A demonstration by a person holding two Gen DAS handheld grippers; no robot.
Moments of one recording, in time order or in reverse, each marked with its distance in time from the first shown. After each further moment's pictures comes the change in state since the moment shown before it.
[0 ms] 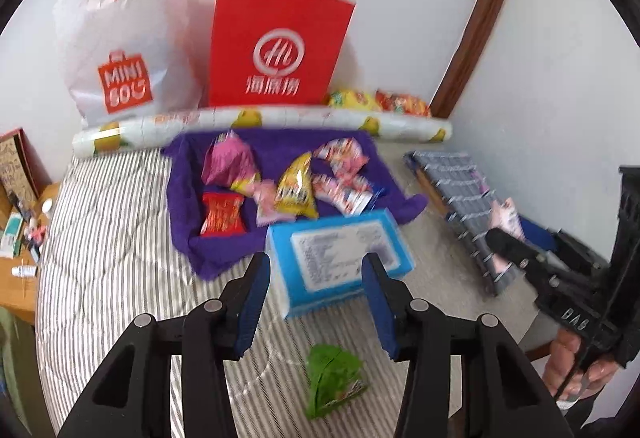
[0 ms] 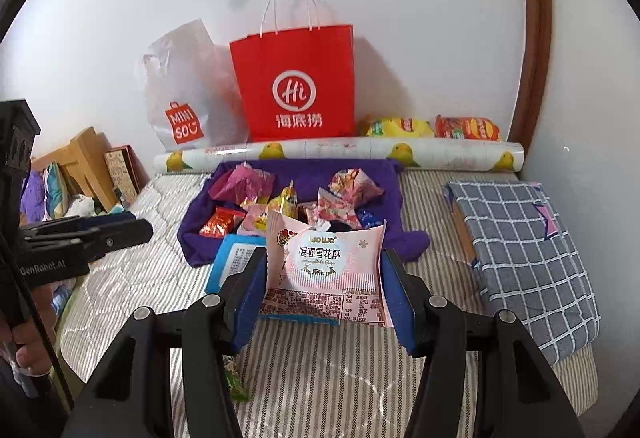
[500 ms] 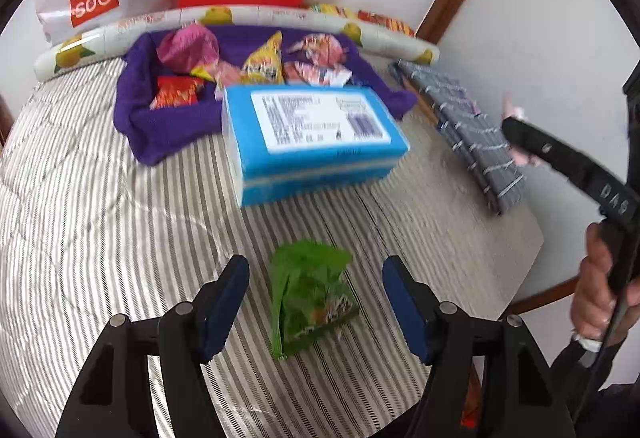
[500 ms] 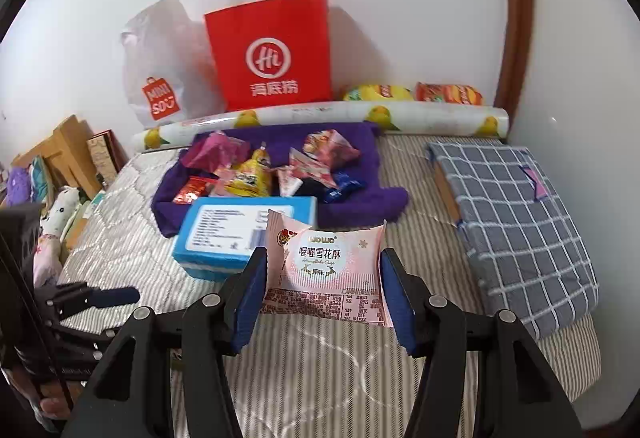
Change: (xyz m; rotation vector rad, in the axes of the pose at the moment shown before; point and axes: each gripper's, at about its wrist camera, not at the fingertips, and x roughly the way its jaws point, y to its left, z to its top) left arm 0.052 -0.016 -0.088 0.015 0.182 -0.073; right arm 0.007 -0.027 -0.036 0.047 0.053 -0.067
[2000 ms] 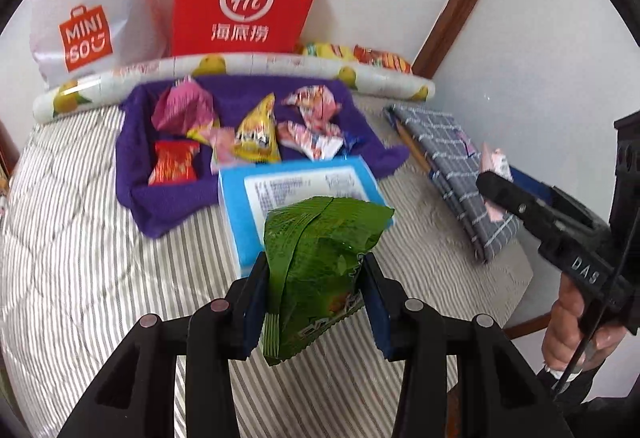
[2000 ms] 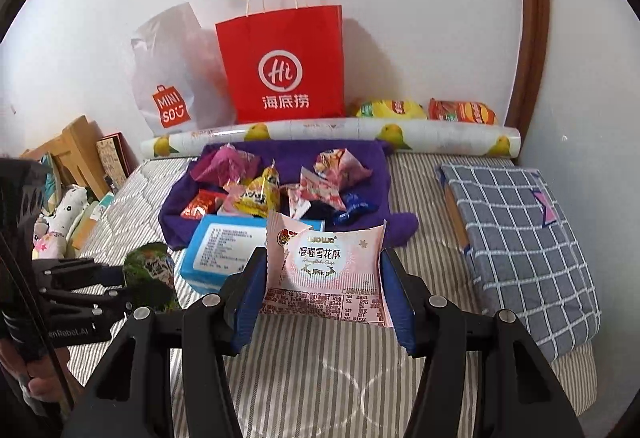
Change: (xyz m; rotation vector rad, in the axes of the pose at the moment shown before) left arm -0.028 -0.004 0.063 0.003 -0.091 -0.011; right arm 0.004 0.008 0.029 -0.050 -0.036 0.056
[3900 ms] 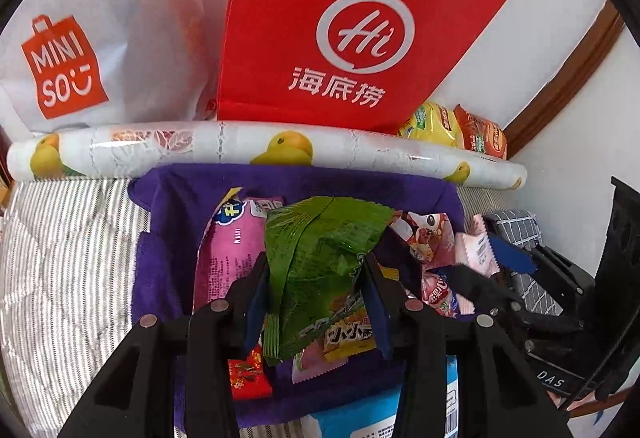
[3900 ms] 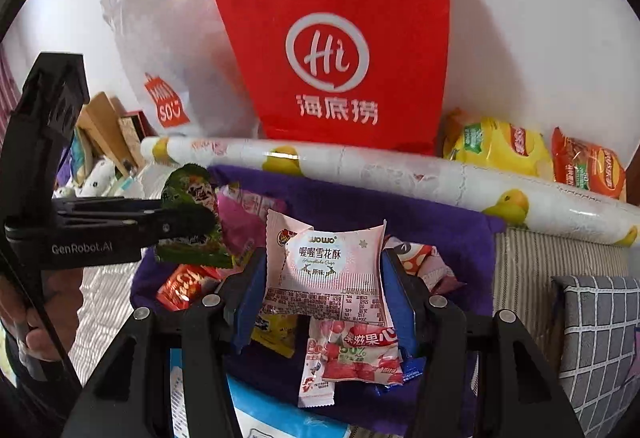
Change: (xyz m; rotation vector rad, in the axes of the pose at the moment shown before) left arm 0.107 0.098 0.156 -0.200 0.032 0.100; right arm 0.204 0.017 0.121 -0.136 0.197 0.241
